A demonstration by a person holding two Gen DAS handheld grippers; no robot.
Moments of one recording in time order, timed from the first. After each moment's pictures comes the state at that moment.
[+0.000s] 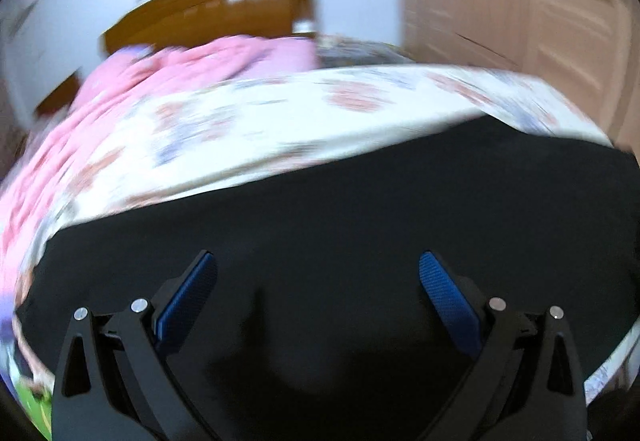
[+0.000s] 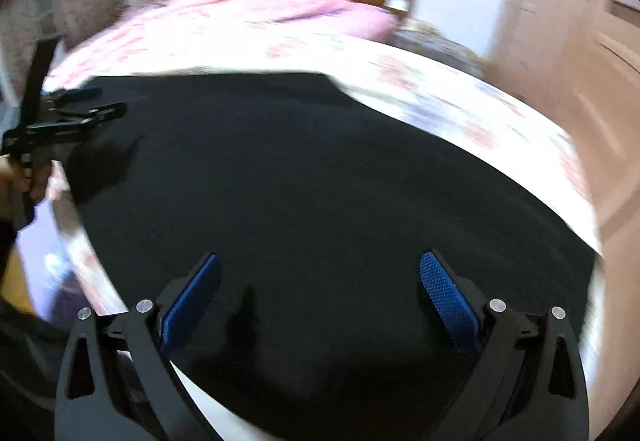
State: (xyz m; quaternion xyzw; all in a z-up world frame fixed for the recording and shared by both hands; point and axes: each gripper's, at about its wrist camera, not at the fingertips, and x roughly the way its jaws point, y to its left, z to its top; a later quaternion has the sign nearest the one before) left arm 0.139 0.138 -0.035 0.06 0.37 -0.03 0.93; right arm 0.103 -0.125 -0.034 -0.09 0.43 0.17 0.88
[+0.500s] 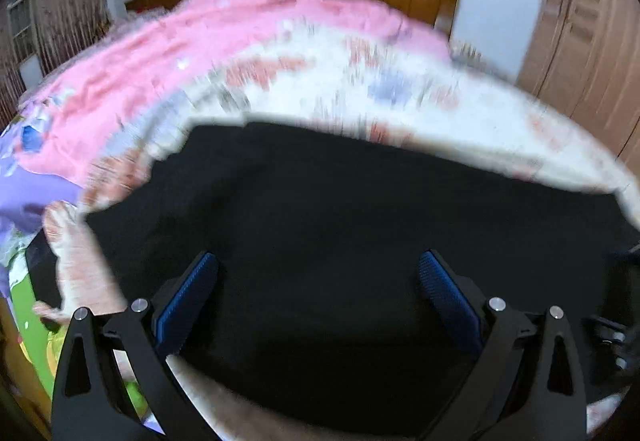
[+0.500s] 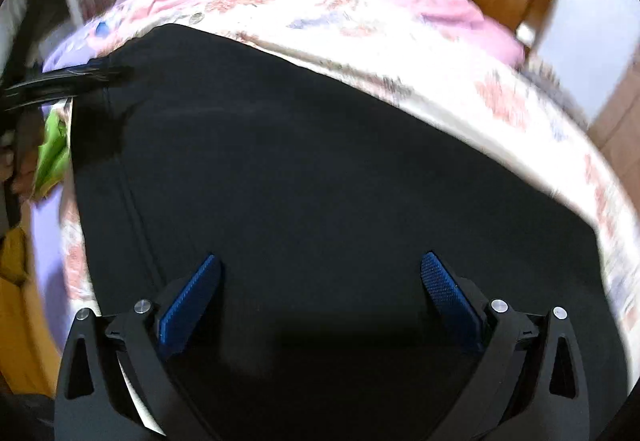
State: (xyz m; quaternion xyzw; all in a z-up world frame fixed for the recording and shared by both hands) left arm 0.103 0.333 -0.033 -0.08 0.38 0.10 0.91; right arm 0.192 0.076 -0.068 -0.17 0.46 0.29 0.82
